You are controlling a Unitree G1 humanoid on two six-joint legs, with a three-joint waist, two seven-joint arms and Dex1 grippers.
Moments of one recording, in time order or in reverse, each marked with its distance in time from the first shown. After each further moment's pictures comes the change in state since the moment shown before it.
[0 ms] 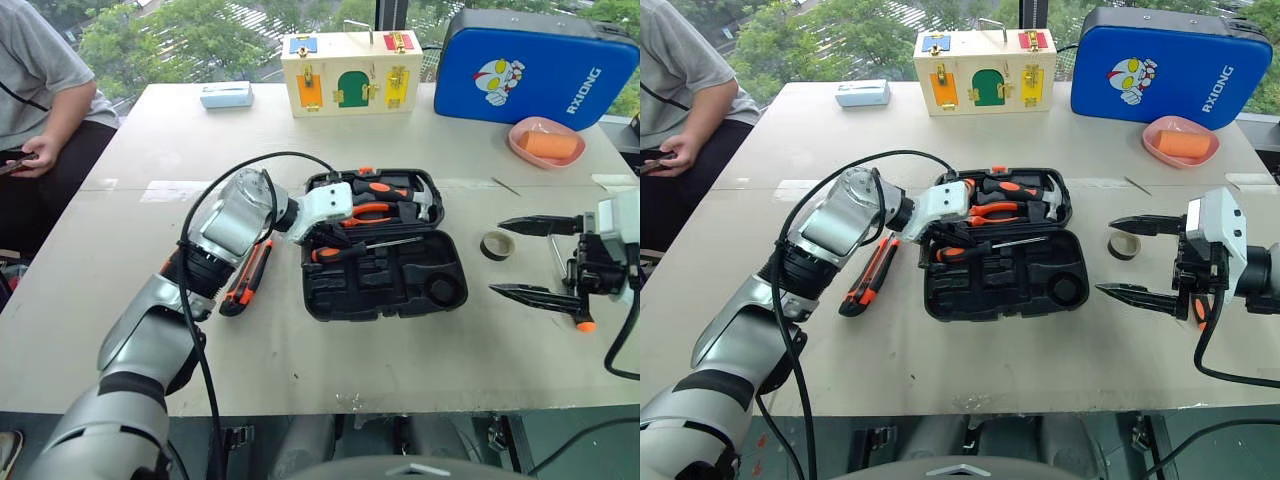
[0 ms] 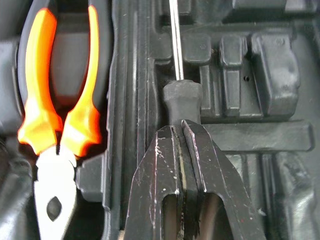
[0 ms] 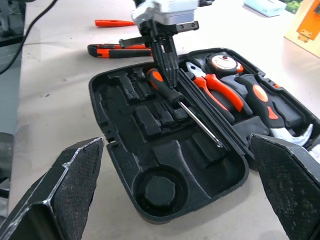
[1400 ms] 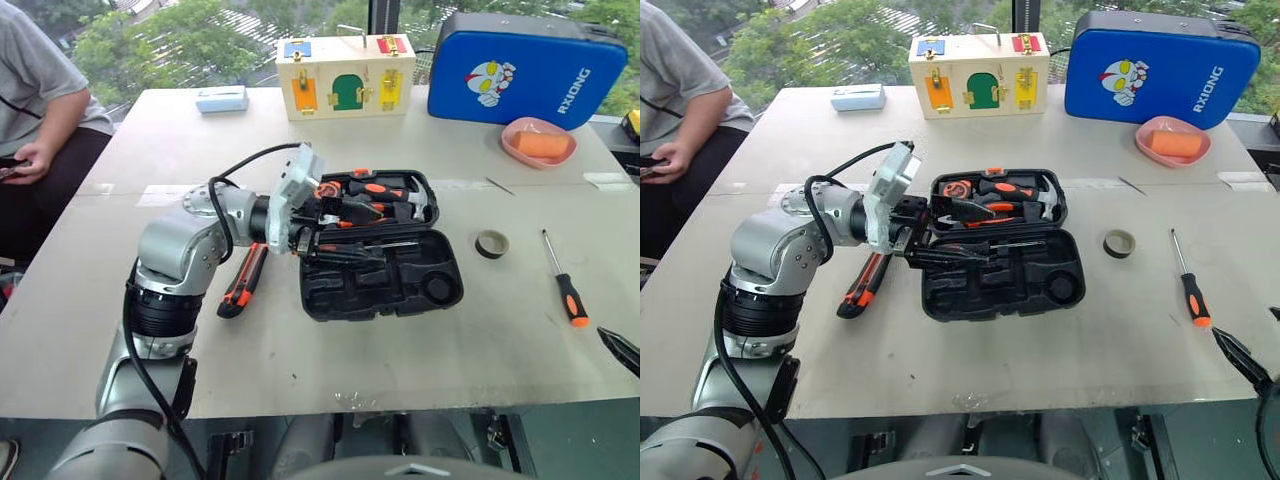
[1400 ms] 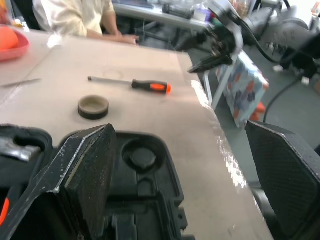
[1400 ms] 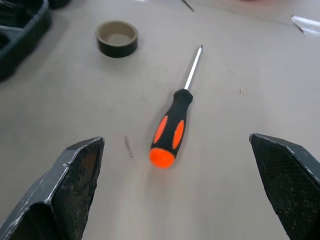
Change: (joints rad) left arm 0.222 -0.005 0.394 -0.429 -0.613 0.307 -0.011; right arm 0.623 0.353 -0.423 -0.045 -0.199 0.011 -0.416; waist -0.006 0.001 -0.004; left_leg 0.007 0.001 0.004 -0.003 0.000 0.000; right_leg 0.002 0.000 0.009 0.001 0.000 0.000
